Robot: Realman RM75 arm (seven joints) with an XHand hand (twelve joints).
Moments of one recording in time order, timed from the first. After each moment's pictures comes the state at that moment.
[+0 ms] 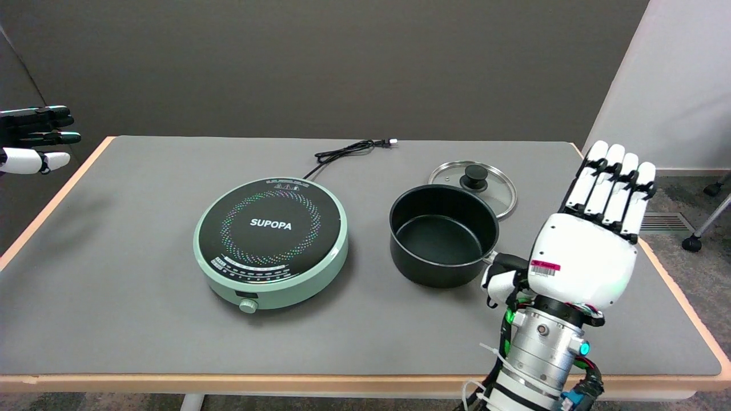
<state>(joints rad) -0.26 -1.50 -2.20 1.60 0.90 1.68 -1.20</state>
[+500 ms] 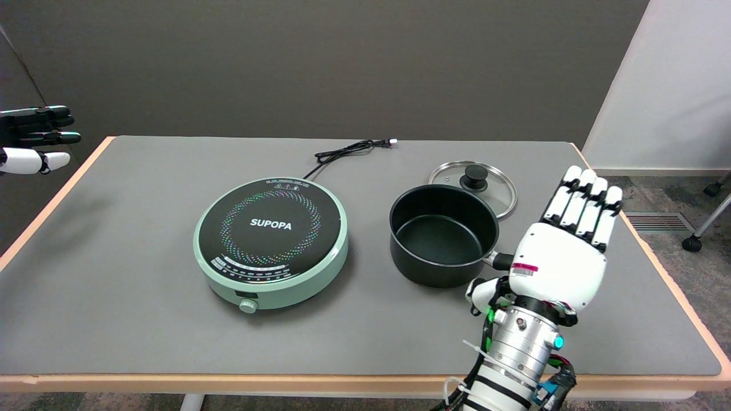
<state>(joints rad) -0.21 -1.56 -2.21 1.53 1.04 1.67 -1.23</state>
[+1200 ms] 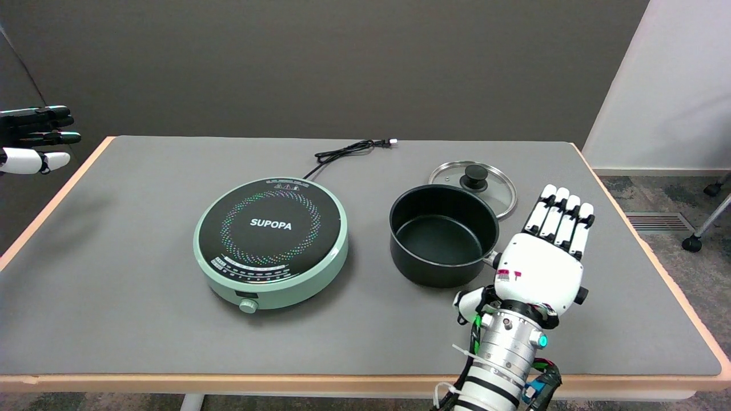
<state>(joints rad) -0.19 -1.58 -2.22 1.50 1.16 1.64 -1.23</state>
